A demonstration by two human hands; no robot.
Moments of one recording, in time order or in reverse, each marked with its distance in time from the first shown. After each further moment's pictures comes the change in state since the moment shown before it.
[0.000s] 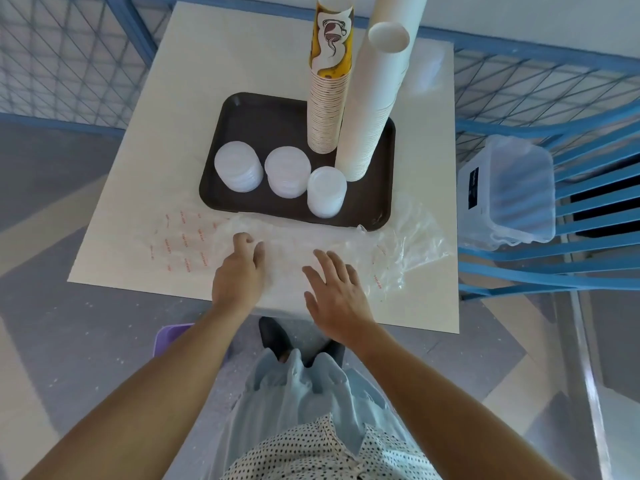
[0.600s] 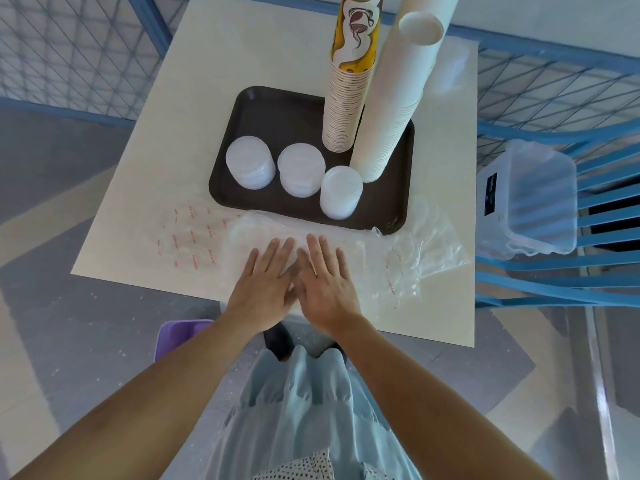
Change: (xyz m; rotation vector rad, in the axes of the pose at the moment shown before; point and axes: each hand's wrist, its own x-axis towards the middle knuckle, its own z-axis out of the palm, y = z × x) left_hand 0.000 -0.034 0.041 0.584 -0.196 0.596; right_hand 0.039 -0.015 0.033 0.019 -0.035 0.020
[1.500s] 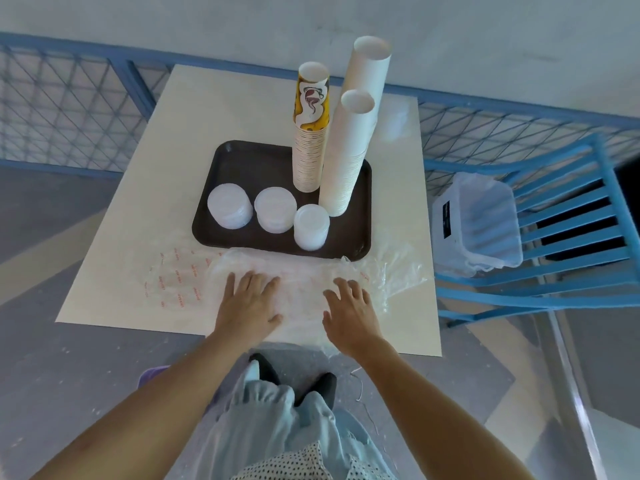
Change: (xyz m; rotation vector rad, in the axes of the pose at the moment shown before) left_hand 0.005 0.007 -0.044 0.019 -0.067 -0.074; right_hand -0.041 0.053 -0.050 -0.151 -0.037 0.172
